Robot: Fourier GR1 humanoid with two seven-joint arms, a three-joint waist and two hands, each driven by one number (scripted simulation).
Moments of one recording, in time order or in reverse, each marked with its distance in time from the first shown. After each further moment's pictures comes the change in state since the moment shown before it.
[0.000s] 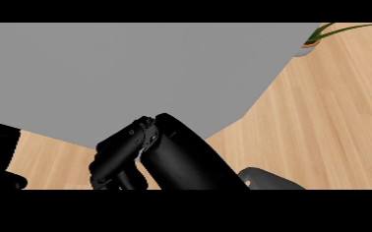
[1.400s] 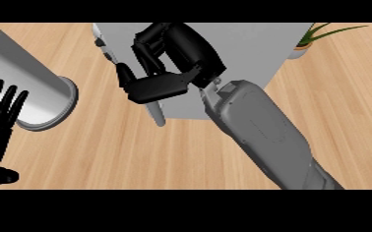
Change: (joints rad) left arm -0.037 -0.048 0.116 0.066 -0.049 -0.076 0.053; right arm -0.172 0.013 -0.271 0.615 -0.212 0.249 -0.390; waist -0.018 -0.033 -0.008
